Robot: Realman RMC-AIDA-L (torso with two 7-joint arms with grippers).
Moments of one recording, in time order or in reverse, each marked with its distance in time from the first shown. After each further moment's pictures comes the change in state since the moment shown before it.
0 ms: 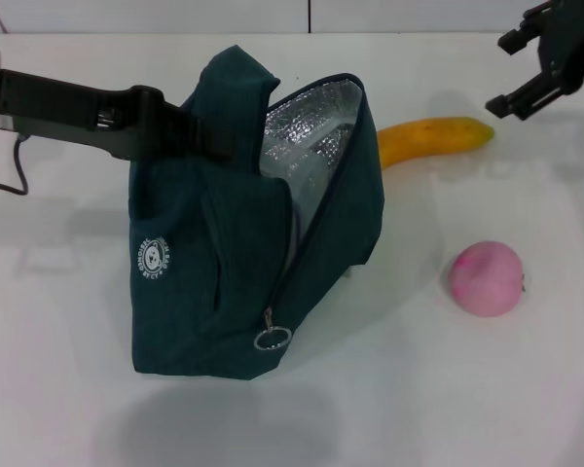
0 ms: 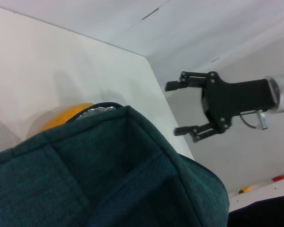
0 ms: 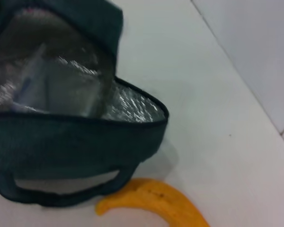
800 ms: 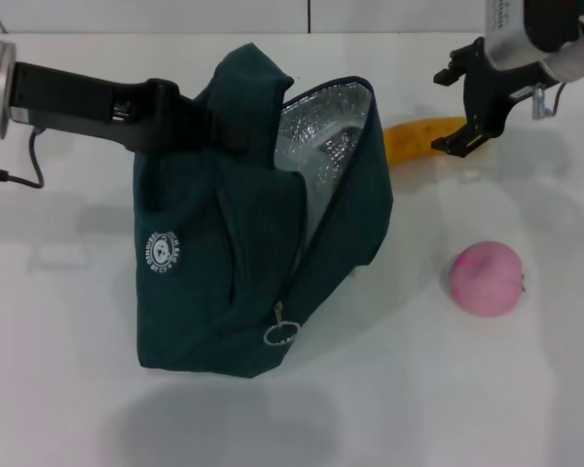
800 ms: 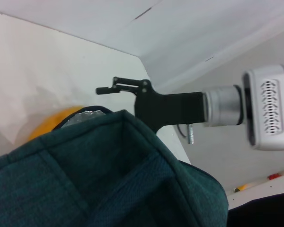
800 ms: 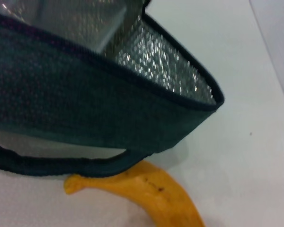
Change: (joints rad) left arm -0.020 -0.013 -0.002 -0.003 0.000 -0.007 0.002; right arm 0.086 0.165 -0.013 0.262 -0.181 0.366 -0.300
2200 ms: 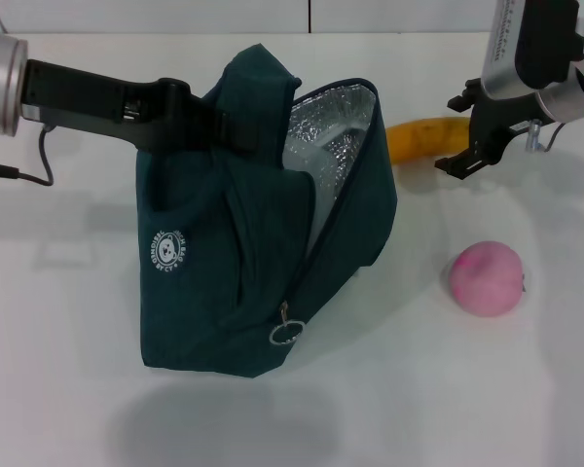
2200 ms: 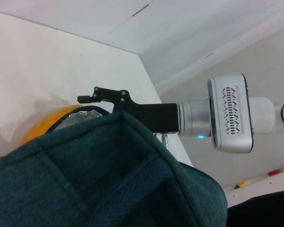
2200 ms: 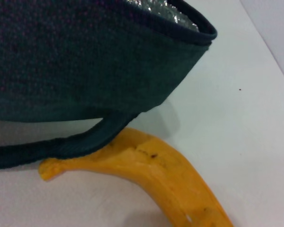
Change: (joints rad) left arm -0.015 -0.006 0.006 -0.004 0.008 -0.007 0.000; right arm -0.010 0.016 0.055 0.190 0.034 0.188 -0.015
